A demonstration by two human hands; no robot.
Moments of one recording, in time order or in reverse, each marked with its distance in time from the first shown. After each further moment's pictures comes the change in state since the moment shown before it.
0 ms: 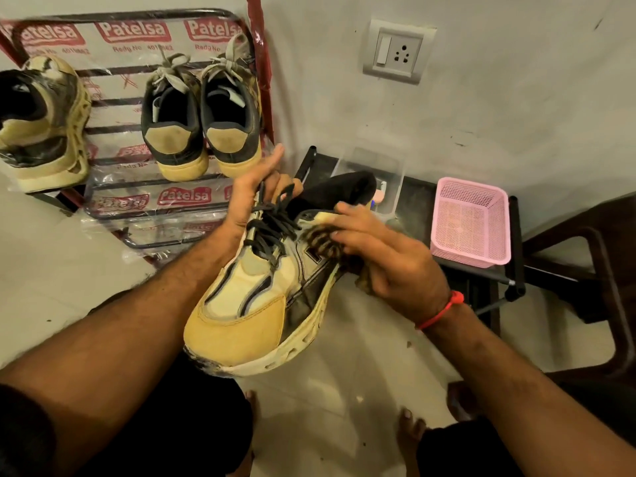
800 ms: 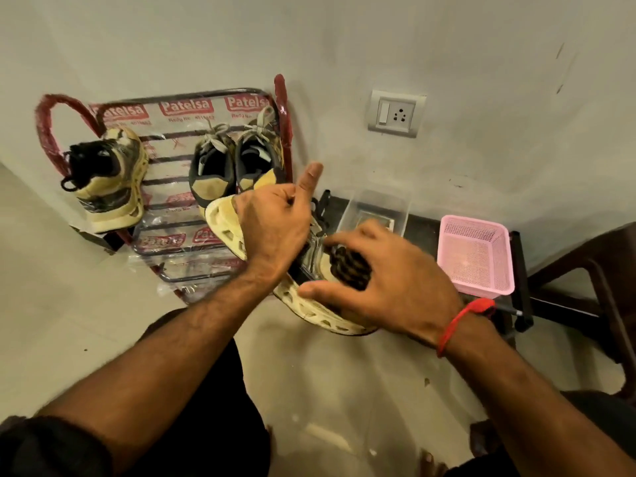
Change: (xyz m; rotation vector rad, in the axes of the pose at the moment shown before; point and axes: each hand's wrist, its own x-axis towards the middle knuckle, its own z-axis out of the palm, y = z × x) left_hand -0.047 0.050 0.063 0.985 0.530 0.457; right_hand 0.061 -0.083 -0.055 -0.170 -0.310 0.516
